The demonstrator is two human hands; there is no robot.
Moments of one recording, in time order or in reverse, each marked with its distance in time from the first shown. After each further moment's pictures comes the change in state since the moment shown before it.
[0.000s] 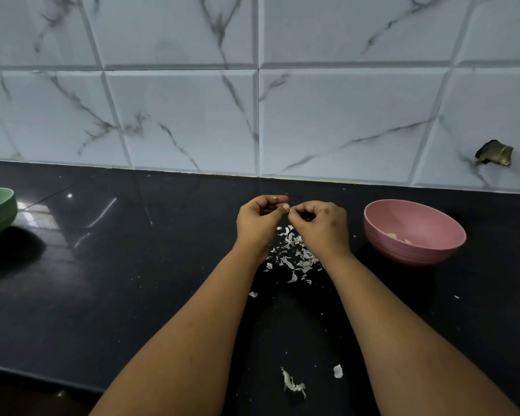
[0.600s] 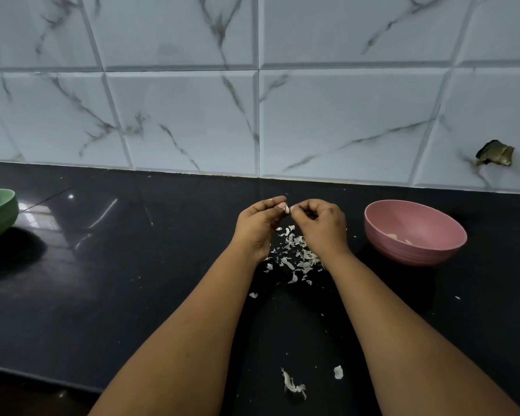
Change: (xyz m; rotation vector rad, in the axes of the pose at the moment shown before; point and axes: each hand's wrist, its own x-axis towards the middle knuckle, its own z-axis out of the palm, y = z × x) left_hand 0.005 0.002 -0.003 -0.294 -0.043 -0.217; right_hand 0.004 0.005 0.005 0.135 -0.022 0.174
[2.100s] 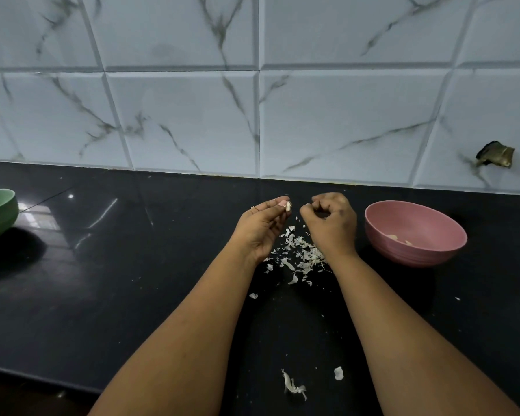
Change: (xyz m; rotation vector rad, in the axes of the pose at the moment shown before) left_hand -0.002 0.007 0.003 -0.130 -0.041 -0.132; right_hand 0.003 0.003 -0.004 -0.041 0.209 -0.014
